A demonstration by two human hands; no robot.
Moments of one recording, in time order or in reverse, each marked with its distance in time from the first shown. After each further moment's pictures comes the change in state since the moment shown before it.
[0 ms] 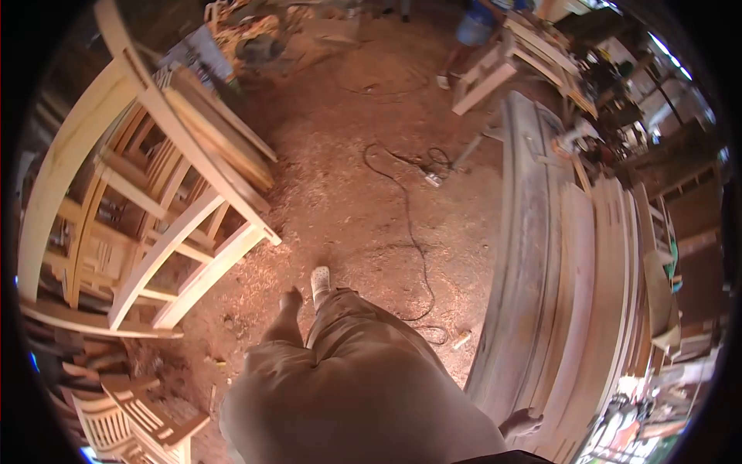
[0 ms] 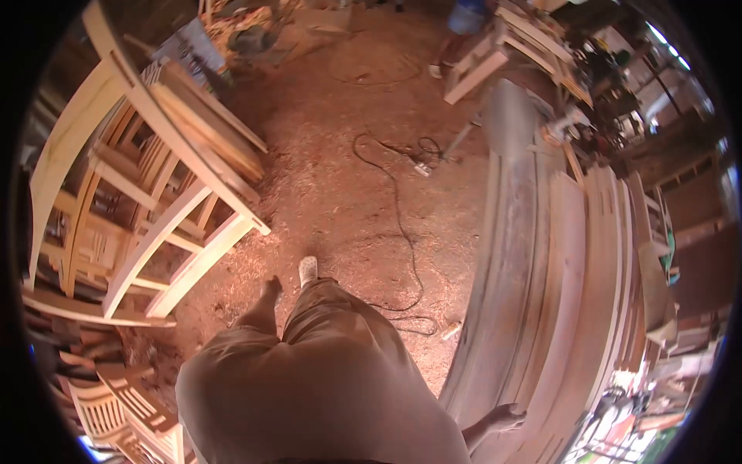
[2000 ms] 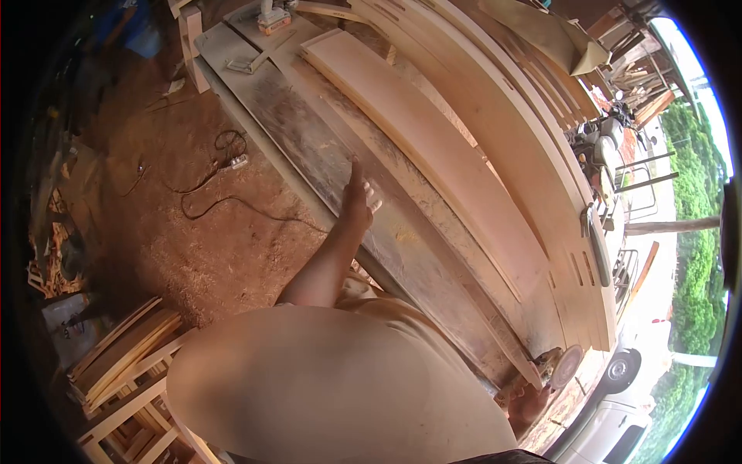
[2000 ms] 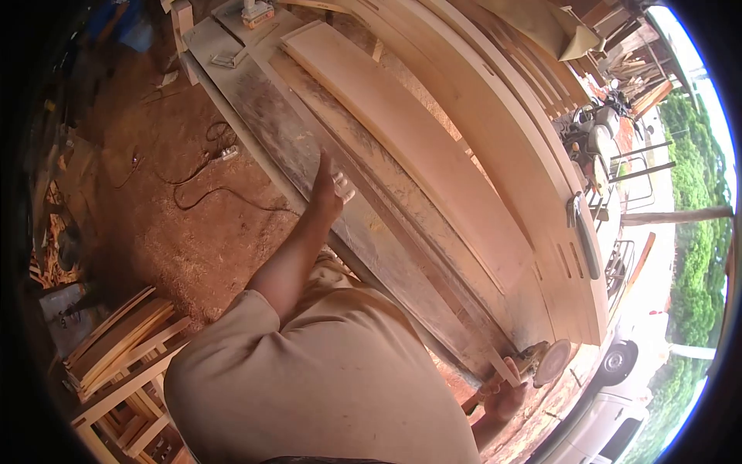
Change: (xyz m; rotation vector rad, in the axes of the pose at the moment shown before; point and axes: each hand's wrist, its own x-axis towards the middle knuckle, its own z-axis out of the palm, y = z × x) left_hand -0.177 0.724 -0.277 -1.526 -0.848 0.297; right_hand -0.071 0.062 -0.279 1.650 -0.429 1.002
